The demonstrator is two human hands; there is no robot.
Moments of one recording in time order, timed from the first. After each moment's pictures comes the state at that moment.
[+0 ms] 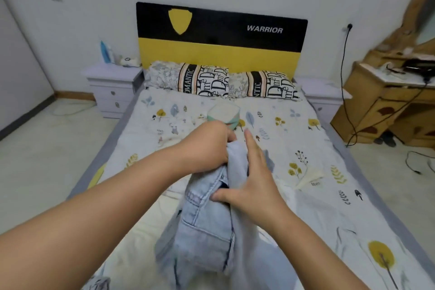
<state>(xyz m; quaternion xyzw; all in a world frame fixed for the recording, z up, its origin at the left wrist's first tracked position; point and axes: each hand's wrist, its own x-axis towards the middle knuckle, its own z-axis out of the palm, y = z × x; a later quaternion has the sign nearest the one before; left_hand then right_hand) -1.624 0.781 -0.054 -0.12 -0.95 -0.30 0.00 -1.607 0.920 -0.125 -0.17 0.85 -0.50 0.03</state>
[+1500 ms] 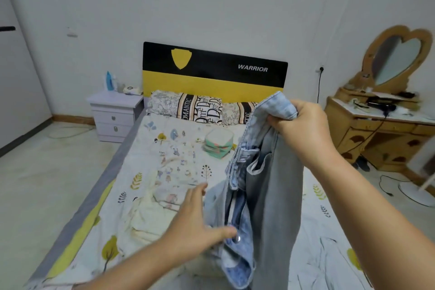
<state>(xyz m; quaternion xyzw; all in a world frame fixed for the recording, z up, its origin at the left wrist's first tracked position) -1.456 0.752 -0.096 0.02 -0.89 -0.46 -0.05 -1.543 0.922 0.058 -0.11 0.86 -0.43 -0.24</state>
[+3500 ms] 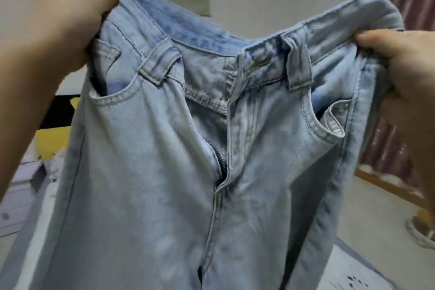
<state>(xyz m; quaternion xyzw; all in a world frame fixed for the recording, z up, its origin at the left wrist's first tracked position) -1.517 0.769 0.235 -0.28 -0.71 -0.56 0.33 -1.390 1.075 0.206 -0.03 0.62 -0.66 -0.42</state>
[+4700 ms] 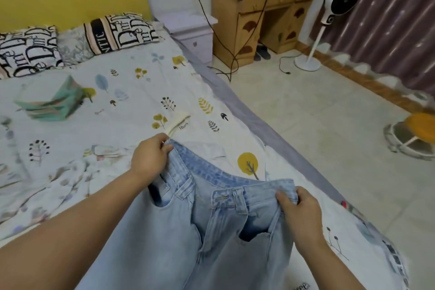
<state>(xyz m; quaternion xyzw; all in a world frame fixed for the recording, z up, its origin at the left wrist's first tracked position) -1.741 1.147 -0.321 -0.11 -0.95 -0.31 0.01 -1.543 1.382 -0.343 0.38 0.76 -0.50 -0.15</state>
